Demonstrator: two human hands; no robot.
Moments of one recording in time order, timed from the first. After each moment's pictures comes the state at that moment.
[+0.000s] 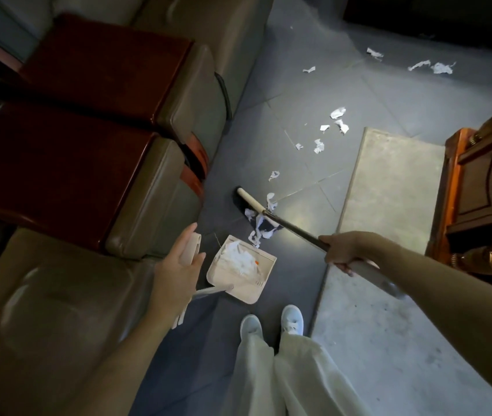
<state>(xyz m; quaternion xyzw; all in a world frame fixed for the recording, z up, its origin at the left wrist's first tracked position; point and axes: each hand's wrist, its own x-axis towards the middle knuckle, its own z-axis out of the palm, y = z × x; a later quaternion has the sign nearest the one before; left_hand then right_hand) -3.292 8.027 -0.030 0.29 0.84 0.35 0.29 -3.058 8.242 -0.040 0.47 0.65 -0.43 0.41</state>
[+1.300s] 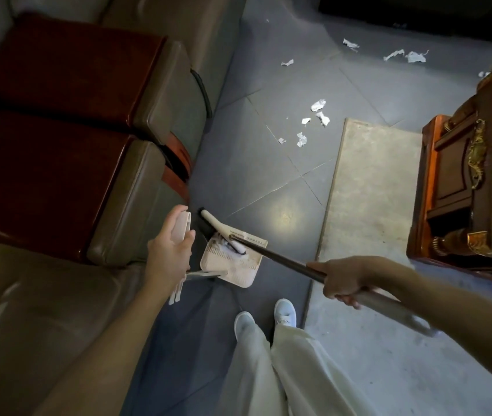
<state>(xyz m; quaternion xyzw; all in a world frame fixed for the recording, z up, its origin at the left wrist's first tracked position) -3.303 8.072 -0.036 0.33 0.83 0.34 0.29 -3.019 8.203 -0.029 0.44 0.58 -0.53 0.43</state>
